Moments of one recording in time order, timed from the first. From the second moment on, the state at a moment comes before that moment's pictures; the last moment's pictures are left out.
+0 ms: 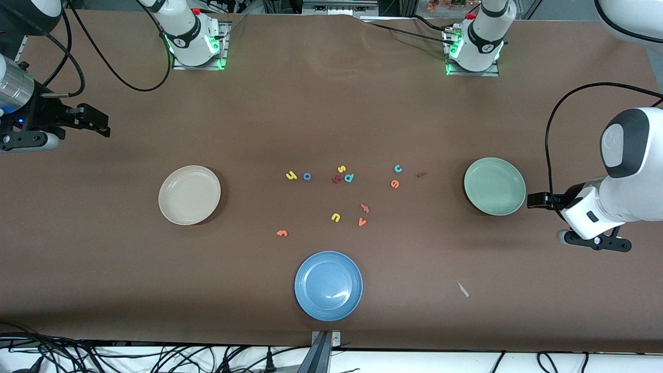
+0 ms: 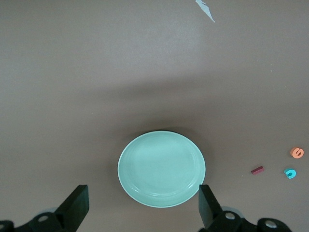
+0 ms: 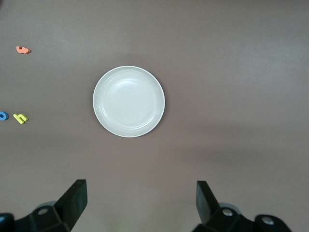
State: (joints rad) left arm -0.01 0.53 0.01 -1.28 0.02 1.62 0.12; right arm 0.07 0.04 -0.03 -1.64 -0.03 1.62 -0.04
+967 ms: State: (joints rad) left arm 0.00 0.53 0.01 -1.28 0.02 1.62 0.13; right arm 0.07 0.05 -0.04 -1.61 -0.03 1.62 -0.04
